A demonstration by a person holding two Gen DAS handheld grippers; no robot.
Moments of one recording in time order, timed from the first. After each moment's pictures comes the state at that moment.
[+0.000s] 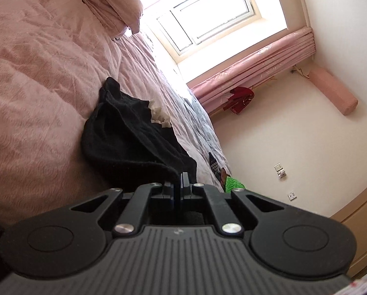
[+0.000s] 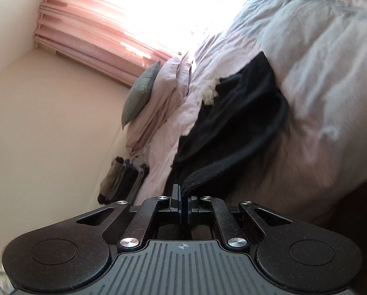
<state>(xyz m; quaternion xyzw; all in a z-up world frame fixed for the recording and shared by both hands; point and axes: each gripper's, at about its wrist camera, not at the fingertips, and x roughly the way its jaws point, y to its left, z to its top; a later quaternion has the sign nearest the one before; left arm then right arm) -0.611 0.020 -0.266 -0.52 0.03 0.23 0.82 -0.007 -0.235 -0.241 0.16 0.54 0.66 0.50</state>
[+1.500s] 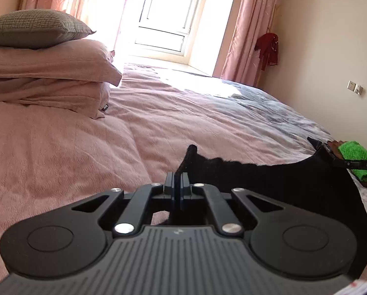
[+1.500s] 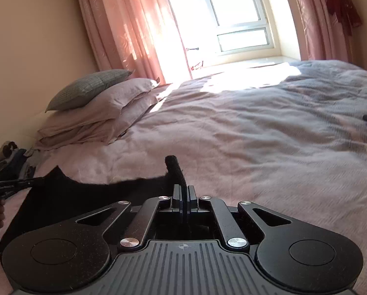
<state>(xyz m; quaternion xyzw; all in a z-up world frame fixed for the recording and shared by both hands) -0.388 0.273 -0.289 -0.20 0.18 0.33 0.90 0.050 0.069 -0.289 -0.07 0.27 0.69 0.67</state>
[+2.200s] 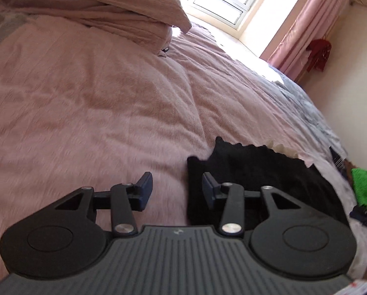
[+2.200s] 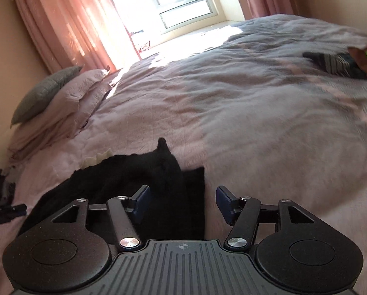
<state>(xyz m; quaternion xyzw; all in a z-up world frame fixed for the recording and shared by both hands) -0.479 0.268 -0.324 -0.37 0.22 0.38 0.82 0.065 -0.032 -0.319 -0.02 0.41 0.59 0.70</state>
